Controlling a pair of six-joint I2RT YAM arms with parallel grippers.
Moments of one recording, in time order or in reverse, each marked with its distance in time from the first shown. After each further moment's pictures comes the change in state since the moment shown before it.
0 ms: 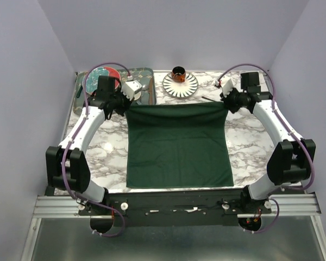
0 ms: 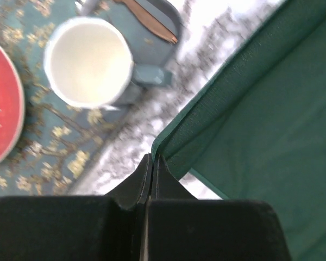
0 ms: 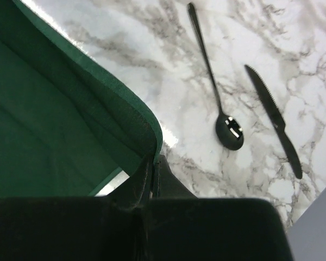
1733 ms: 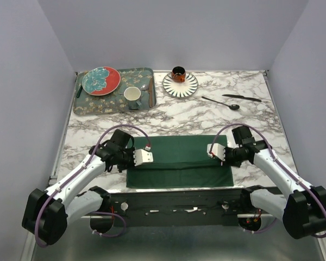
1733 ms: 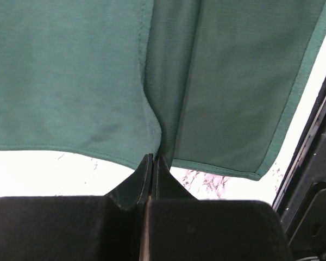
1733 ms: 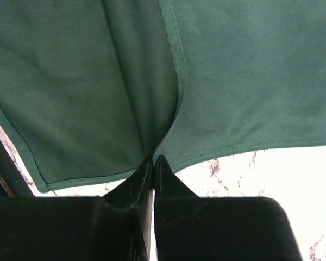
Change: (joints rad) left arm -0.331 -0.547 -0.702 -0.233 -0.025 0.338; right arm 0.135 -0.560 -0.789 -0.188 -0.024 -0.490
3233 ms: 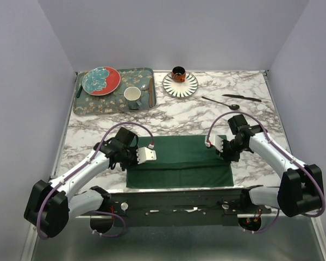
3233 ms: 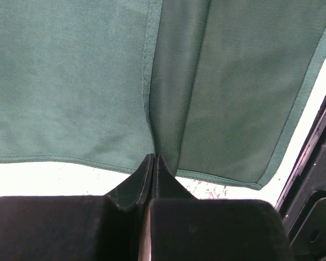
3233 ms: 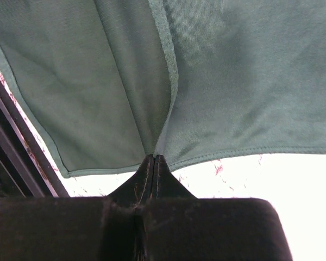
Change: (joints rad) left arm -0.049 0.090 0.034 0.030 -0.026 -0.053; right arm 0.016 0.231 0.203 -0.148 -0.018 0.074
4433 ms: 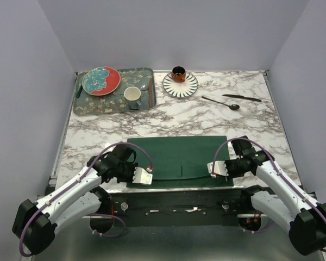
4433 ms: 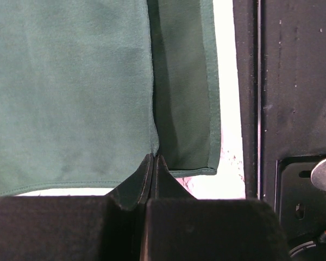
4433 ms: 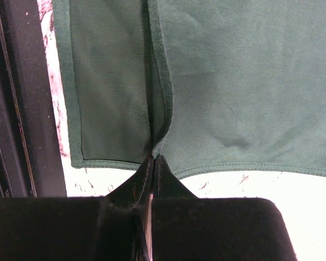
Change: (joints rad) left arm -0.122 -0.257 -0.143 -0.108 0.055 0.212; right arm 0.068 -0.396 -0.301 0.013 0.049 -0.301
